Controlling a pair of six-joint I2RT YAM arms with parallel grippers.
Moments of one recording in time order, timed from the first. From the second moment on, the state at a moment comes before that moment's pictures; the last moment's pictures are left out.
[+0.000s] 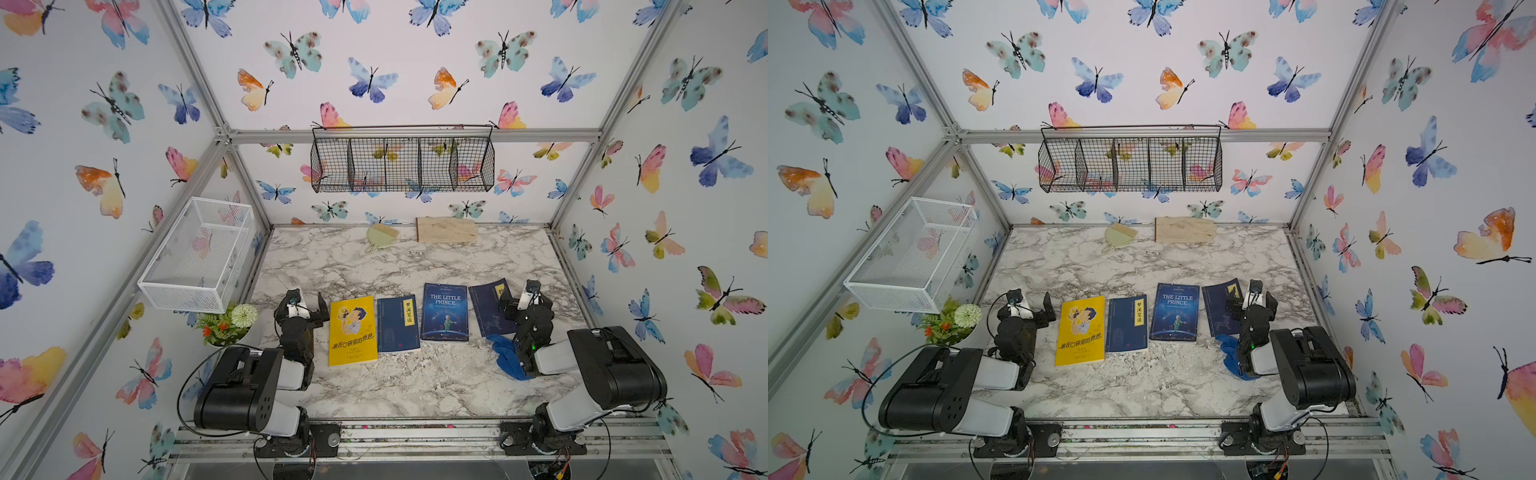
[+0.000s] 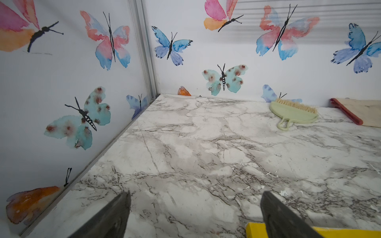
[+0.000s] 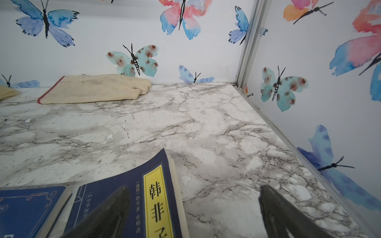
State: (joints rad) left arm -0.09 1.45 0.14 1.18 -0.28 -0.06; right arm 0.14 1.58 0.24 1.15 0.31 -0.02
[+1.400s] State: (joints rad) left arm -0.76 1.34 0.65 0.39 -0.16 -0.30; right arm 0.25 1.29 0.69 -0.29 0.50 0.59
